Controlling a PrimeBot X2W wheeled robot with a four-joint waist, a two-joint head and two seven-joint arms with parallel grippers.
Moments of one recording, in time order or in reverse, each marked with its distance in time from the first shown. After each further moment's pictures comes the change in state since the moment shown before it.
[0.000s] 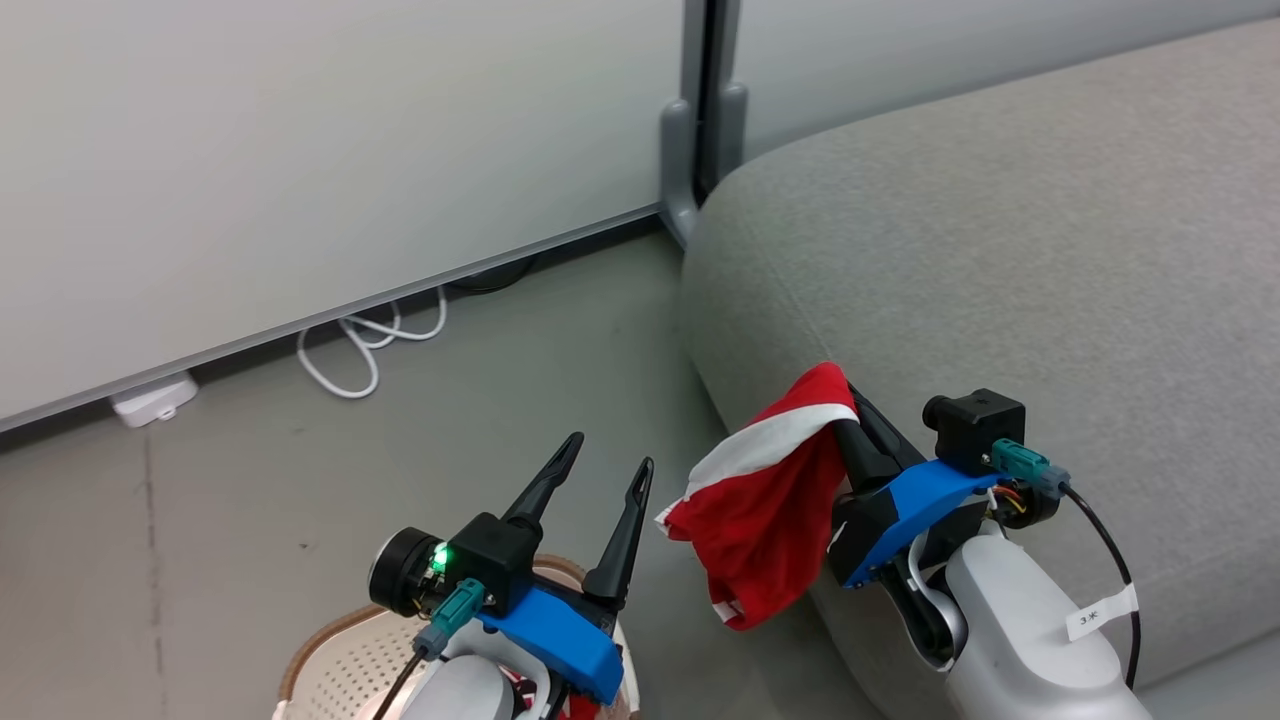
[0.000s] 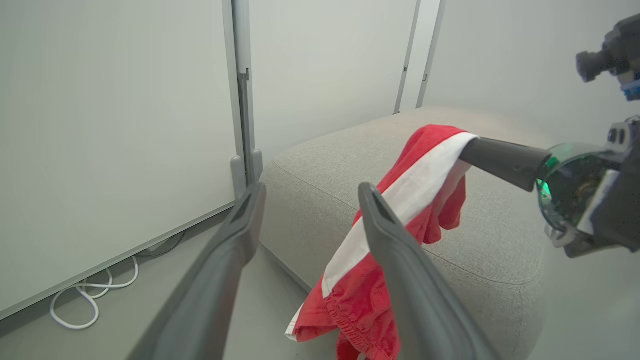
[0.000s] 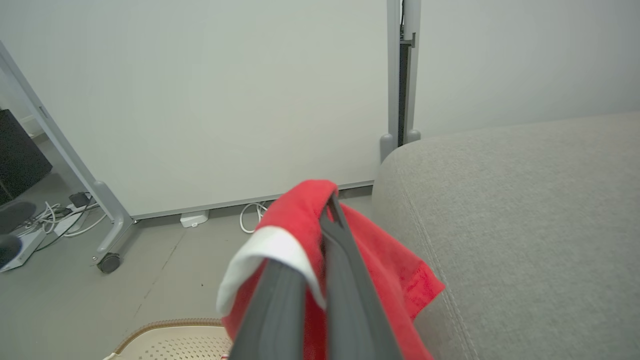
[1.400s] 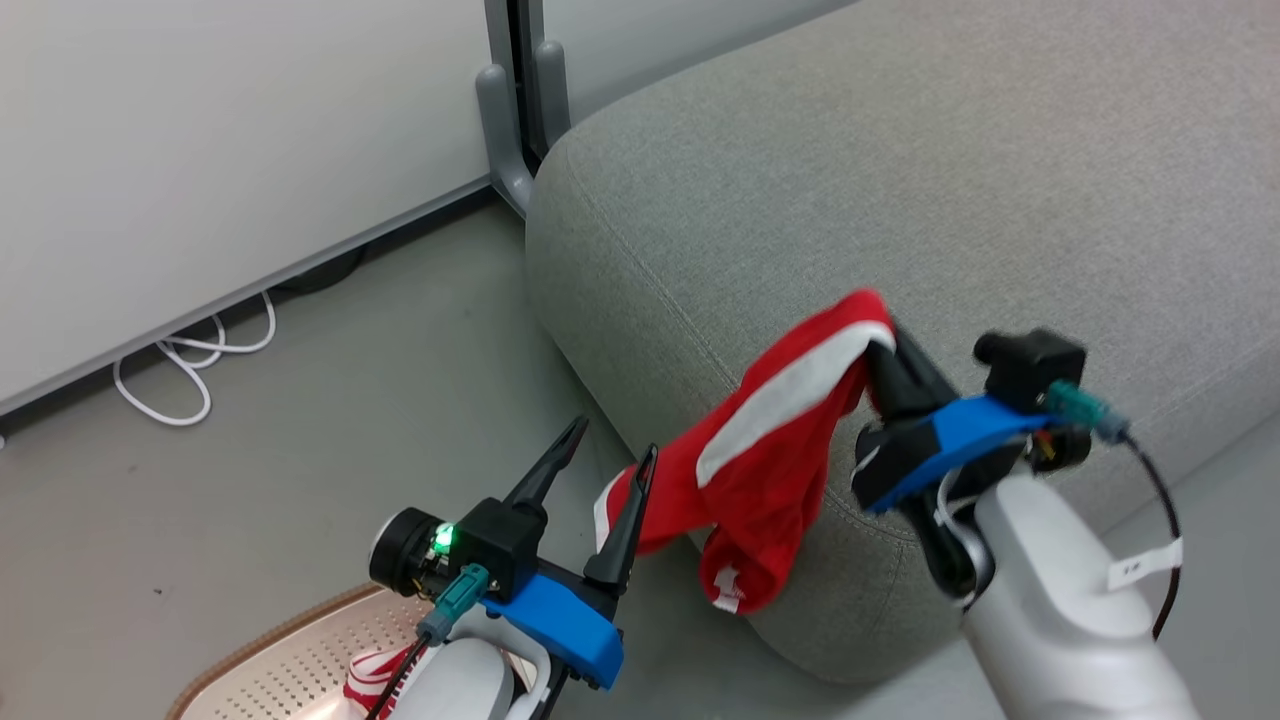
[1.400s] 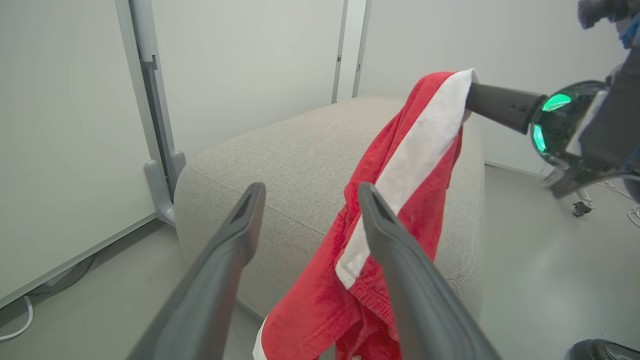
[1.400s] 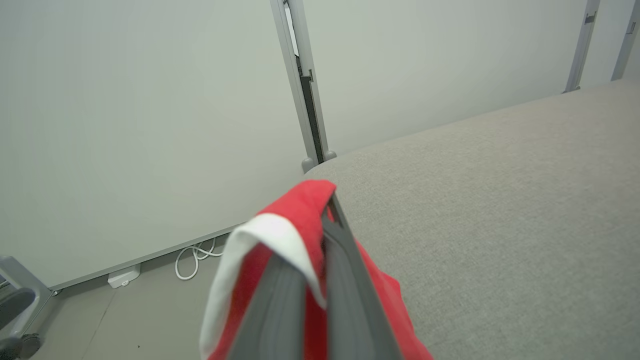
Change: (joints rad) left arm -0.023 0.000 -0.006 0.007 0.020 -0.006 0.000; right arm -0.045 0.000 -0.063 -0.034 0.047 0.000 0.000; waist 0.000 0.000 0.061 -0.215
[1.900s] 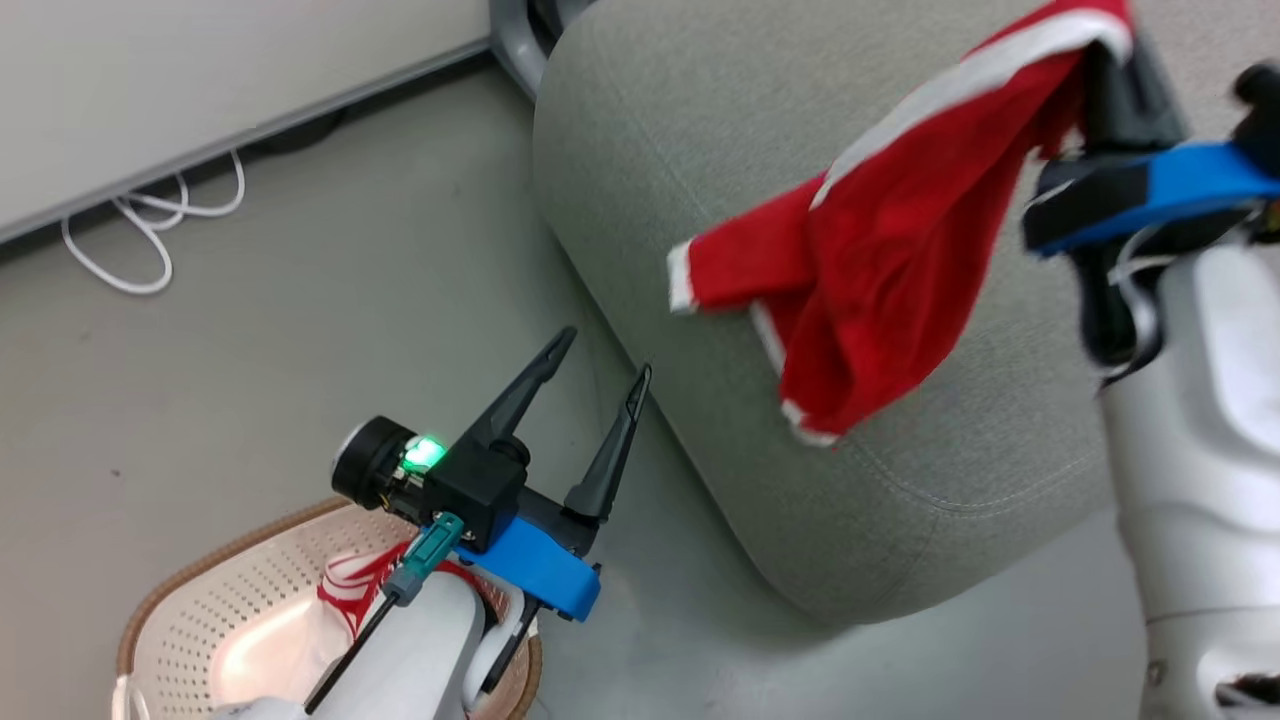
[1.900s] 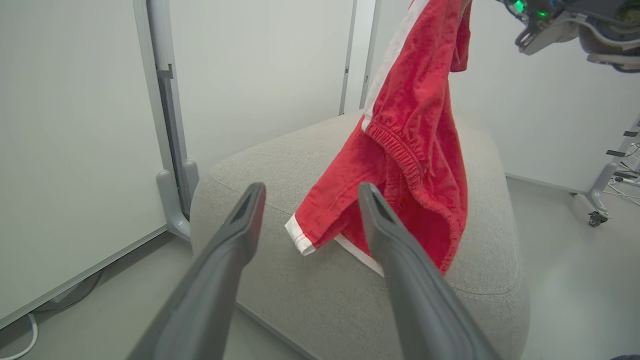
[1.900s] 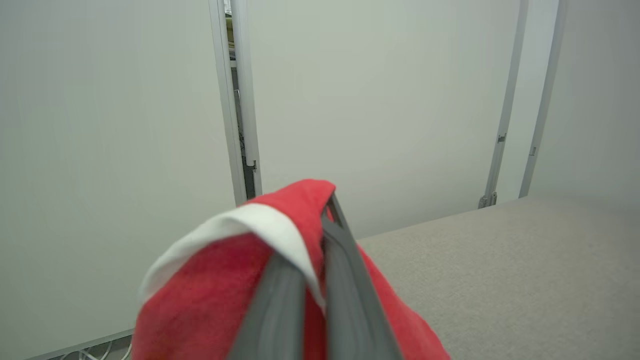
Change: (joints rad) left arm -0.091 0.071 -0.019 -0.109 0.035 -0.003 0.000; right arm -0.289 -0.040 -0.316 -0.063 -0.187 0.000 0.006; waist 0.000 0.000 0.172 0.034
